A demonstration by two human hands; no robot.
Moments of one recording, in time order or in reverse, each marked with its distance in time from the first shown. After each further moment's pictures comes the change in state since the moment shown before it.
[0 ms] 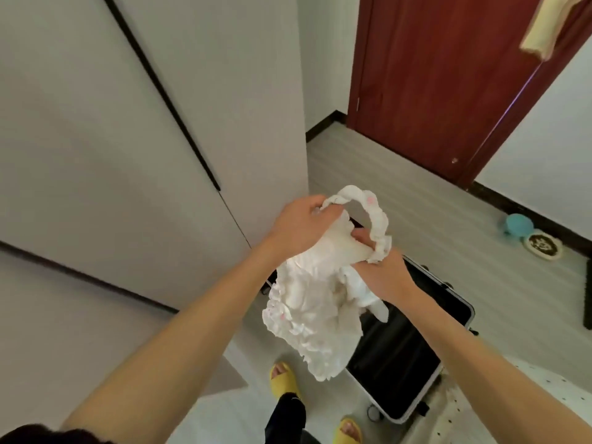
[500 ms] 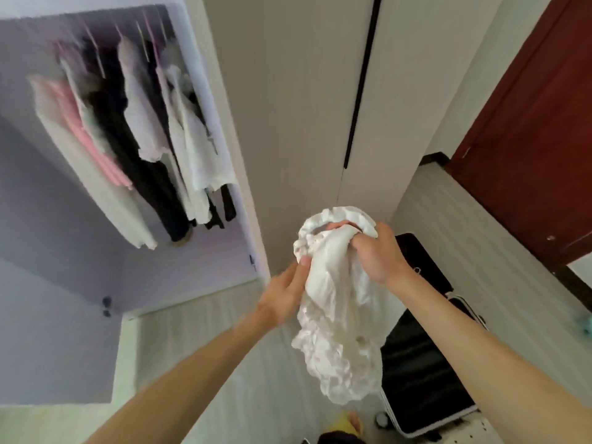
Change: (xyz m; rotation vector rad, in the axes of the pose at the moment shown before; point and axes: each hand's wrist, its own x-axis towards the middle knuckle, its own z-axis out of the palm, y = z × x) left_hand -0.356 -0.105 -0.046 -0.279 0.325 -0.347; right_hand -0.183 -0.201 0.121 0.127 -0.393 -0.208
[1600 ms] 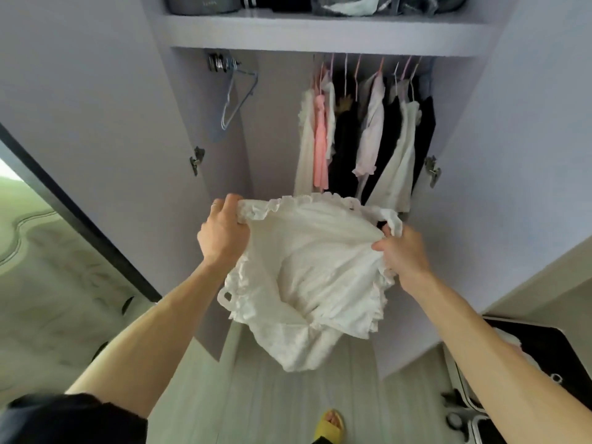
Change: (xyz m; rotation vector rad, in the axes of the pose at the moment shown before) left_hand -0.177 -0.188 -0.444 0.493 1.099 -0.197; right_hand 0.015 -0.129 0.382 0.062 -0.050 0.098
